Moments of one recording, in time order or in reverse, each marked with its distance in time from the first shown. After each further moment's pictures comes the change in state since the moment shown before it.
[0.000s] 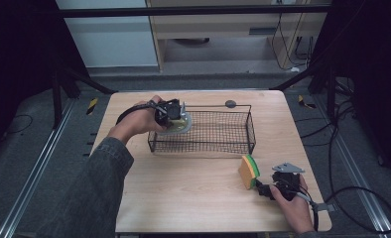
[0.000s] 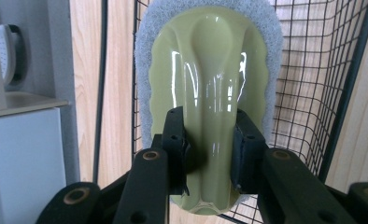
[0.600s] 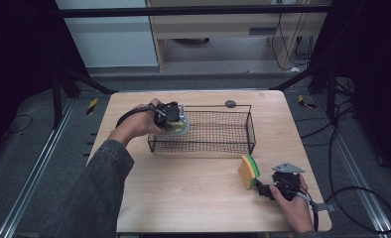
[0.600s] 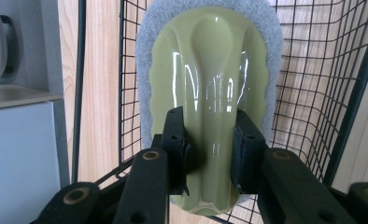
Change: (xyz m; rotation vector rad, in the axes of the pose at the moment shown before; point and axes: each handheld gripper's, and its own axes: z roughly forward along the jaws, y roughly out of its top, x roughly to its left) left arm -0.003 -0.006 0.012 0.021 -0.015 -0.023; right arm 0.000 0.000 0.000 0.000 0.000 0.000
